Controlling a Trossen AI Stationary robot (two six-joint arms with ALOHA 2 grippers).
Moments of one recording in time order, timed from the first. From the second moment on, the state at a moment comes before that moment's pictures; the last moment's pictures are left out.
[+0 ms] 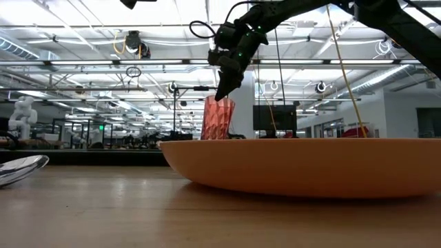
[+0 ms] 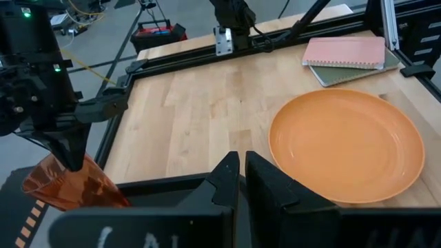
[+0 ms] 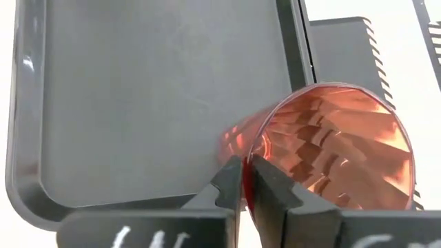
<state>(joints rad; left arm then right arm) -0.01 0.97 1.04 -0.52 -0.06 0.21 -0.55 2.13 2.08 -0.96 -0.21 -0.38</state>
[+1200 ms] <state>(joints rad) -0.01 0.97 1.04 -0.52 -0.06 0.21 -0.52 2.13 1.92 -0.78 -0.13 -0.35</state>
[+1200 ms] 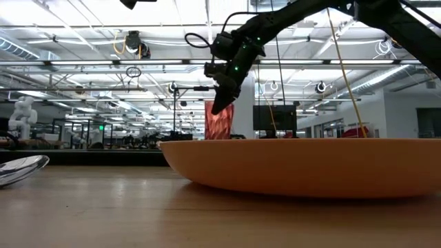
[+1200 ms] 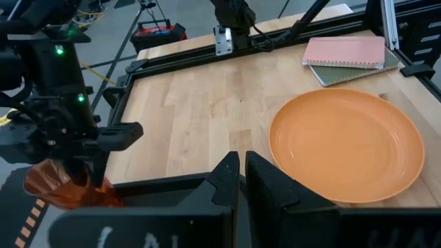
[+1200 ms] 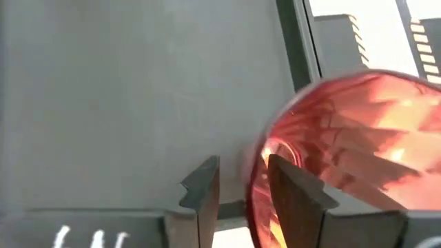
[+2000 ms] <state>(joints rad) -0.01 0.97 1.04 -0.52 -0.06 0.21 -0.50 2.05 1.92 -0.71 -0.10 -0.41</state>
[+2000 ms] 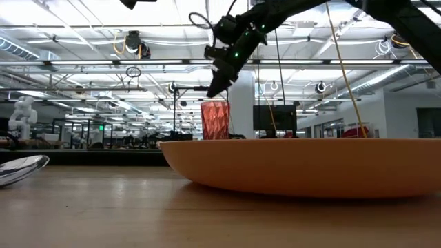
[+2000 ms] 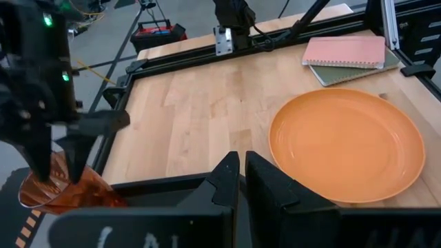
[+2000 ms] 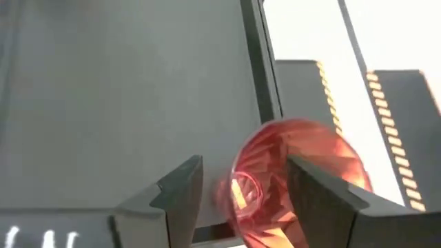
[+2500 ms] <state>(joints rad) -0.07 0.99 1.04 -0.45 -0.06 0.29 -0.27 1.76 1.89 -0.90 0.05 -0.26</state>
